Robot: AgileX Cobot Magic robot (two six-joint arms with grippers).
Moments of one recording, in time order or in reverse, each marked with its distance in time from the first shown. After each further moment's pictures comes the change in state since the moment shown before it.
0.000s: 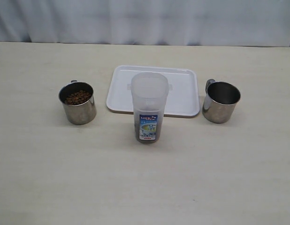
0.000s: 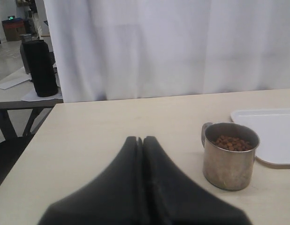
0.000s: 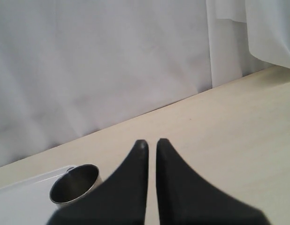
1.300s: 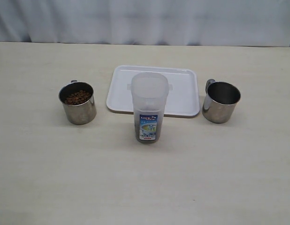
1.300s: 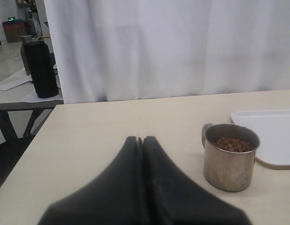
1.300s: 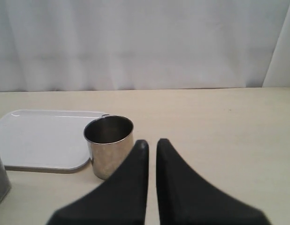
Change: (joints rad) left arm 0.000 0.000 0.000 0.002 -0.003 0.000; right arm 0.193 0.000 0.000 0.292 0.071 -0.549
